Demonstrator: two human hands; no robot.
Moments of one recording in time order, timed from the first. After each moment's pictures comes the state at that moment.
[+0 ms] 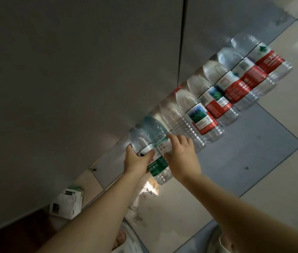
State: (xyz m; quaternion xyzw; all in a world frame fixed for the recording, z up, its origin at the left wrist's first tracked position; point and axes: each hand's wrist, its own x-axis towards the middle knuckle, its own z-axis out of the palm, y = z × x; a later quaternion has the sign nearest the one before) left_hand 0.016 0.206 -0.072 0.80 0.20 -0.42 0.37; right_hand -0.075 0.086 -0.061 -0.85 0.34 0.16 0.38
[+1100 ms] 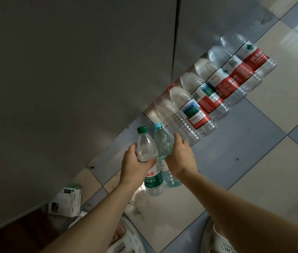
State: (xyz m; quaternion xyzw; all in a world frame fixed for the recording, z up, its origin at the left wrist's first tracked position) left_hand -0.003 0.223 -0.044 0.84 0.01 -0.40 0.37; right_hand -0.079 0.089 -0.049 -0.75 0.46 0.21 0.44
